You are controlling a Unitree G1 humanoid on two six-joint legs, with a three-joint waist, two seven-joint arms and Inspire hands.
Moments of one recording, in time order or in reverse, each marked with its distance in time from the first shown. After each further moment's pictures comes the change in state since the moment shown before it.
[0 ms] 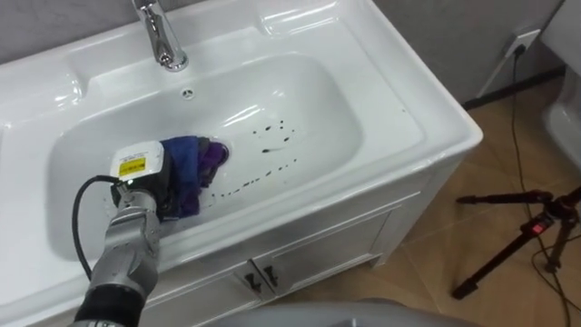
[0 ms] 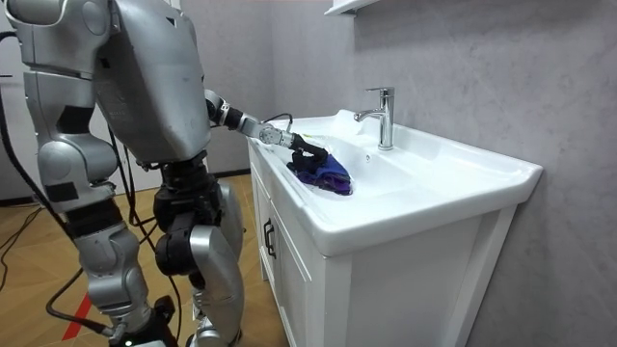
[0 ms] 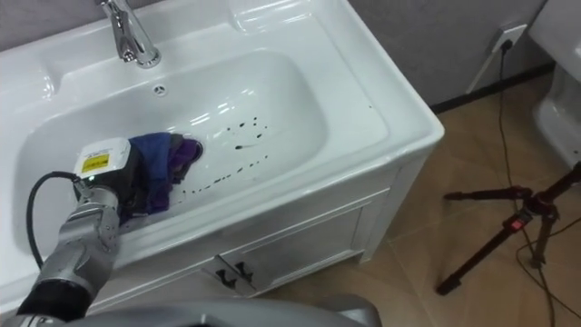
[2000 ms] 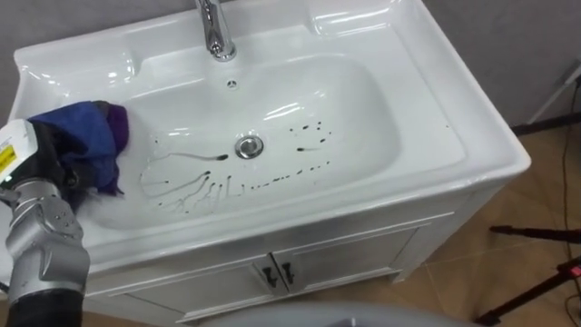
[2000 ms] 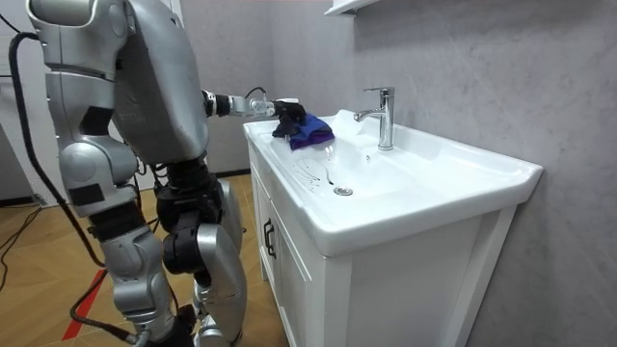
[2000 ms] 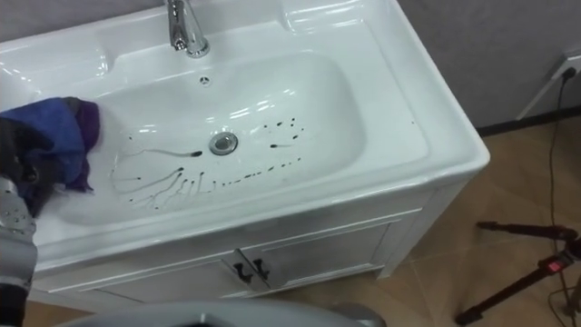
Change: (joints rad) left arm 0.039 0.073 0.306 -0.251 -0.358 0.087 0.030; right arm 0.010 -0.037 -0.066 -0.014 0.148 0.041 -0.050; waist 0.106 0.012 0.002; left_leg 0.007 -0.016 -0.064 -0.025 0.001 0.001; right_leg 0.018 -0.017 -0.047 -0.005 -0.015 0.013
